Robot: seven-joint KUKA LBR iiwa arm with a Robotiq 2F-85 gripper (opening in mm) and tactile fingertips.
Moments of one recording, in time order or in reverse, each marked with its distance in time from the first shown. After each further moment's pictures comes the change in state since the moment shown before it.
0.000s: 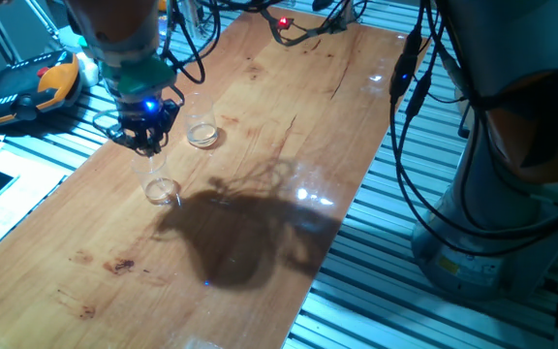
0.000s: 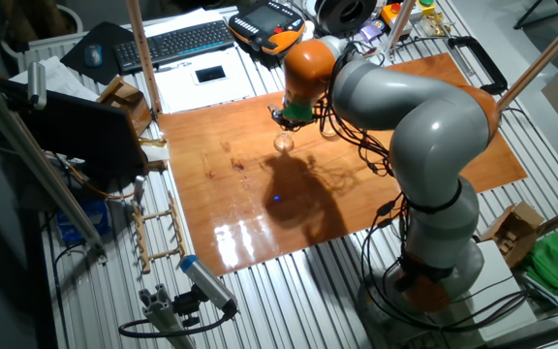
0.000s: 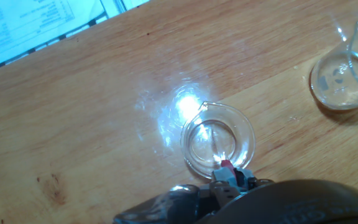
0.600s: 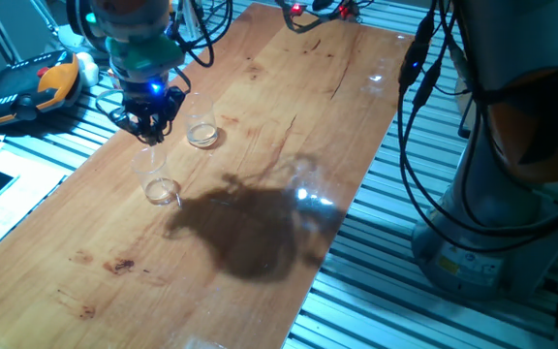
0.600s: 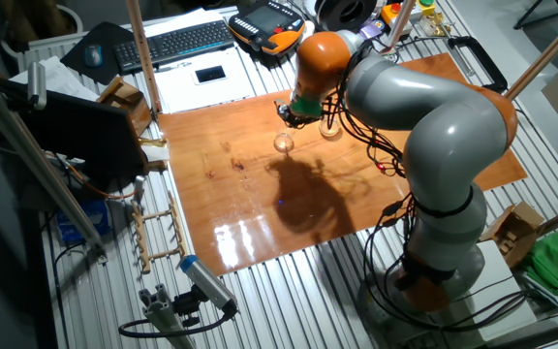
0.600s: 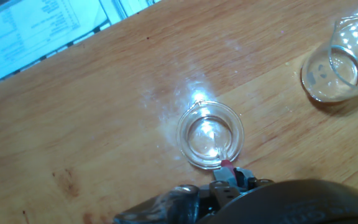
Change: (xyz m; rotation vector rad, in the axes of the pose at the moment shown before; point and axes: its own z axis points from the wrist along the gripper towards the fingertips) arm 0.003 -0.008 -0.021 -0.050 0.017 0.033
